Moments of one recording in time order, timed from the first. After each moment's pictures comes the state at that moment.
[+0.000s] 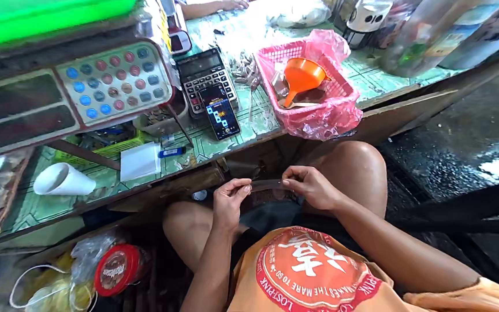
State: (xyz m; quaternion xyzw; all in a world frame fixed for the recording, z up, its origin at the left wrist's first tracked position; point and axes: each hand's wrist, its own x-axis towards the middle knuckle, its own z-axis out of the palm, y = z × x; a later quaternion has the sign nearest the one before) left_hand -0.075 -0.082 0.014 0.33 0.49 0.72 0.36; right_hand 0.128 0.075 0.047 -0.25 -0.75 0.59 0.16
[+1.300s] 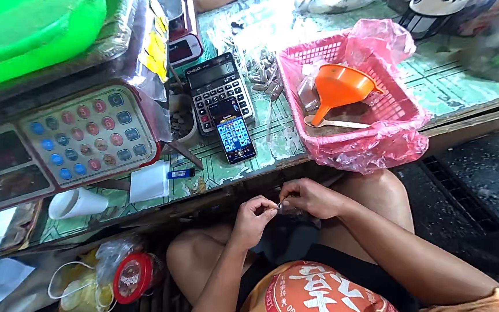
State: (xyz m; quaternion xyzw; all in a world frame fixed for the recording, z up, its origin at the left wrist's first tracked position) left_hand -0.093 -0.034 -0.005 0.40 0.59 0.58 0.41; right_hand 0.058 0.155 0.016 -0.12 -0.81 0.58 -0.02
